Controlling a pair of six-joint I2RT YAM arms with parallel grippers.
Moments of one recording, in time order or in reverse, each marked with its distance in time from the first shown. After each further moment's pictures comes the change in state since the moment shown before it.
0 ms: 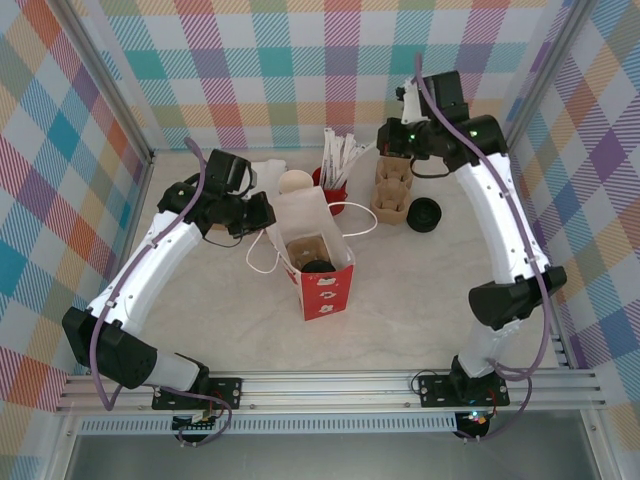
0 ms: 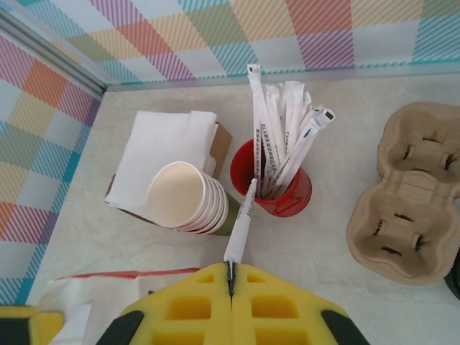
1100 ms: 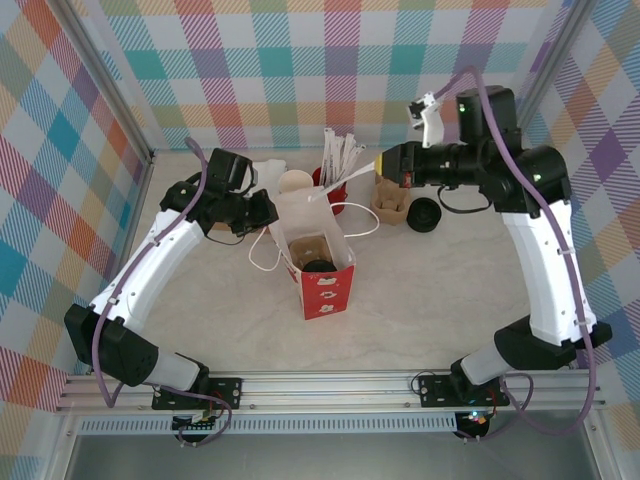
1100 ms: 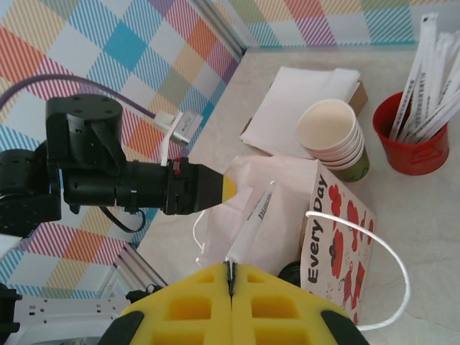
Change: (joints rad) left arm 0.000 0.013 0.000 0.030 0.011 -0.042; right arm 0.084 -0.254 -0.030 -0.129 -0.279 0.028
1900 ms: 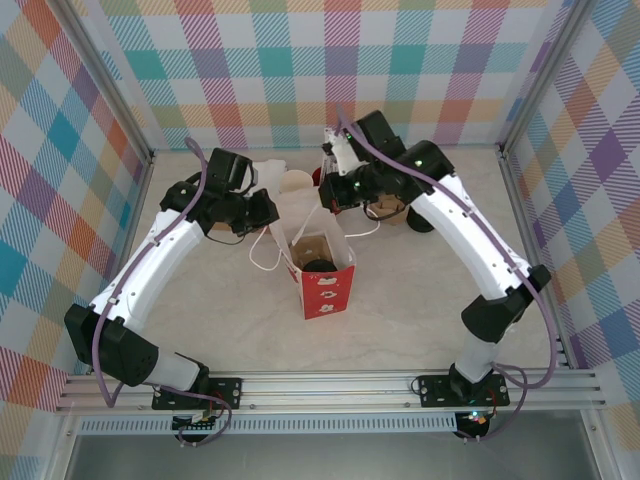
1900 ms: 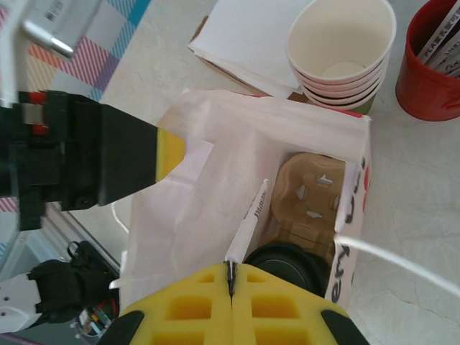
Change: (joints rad) left arm 0.000 0.000 0.000 0.012 0.008 -0.007; right arm 0.266 0.252 -0.087 0.053 0.245 -0.045
